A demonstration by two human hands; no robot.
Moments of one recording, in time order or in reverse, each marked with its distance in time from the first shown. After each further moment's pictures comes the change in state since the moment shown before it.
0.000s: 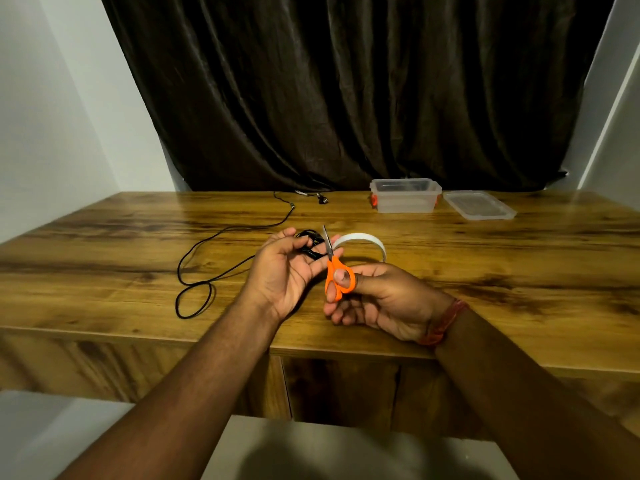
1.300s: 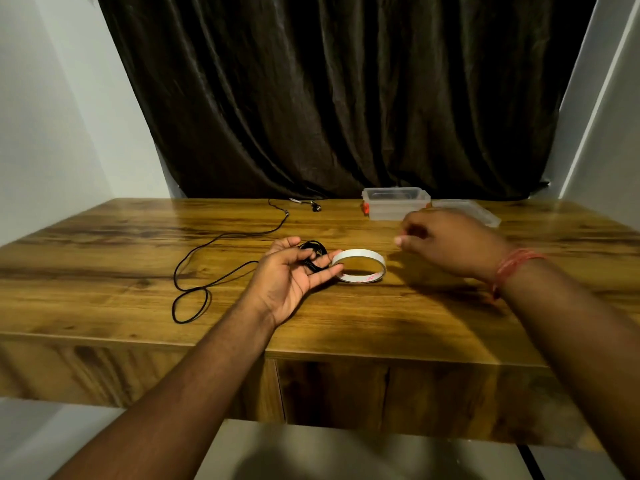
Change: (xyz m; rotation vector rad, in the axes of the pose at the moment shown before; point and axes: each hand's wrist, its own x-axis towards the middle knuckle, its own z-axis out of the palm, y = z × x) left_hand -0.007 -0.002 0.008 0.098 0.012 -0.080; right_hand -0.046 -0.094 -0.047 -1.557 0.583 0.050
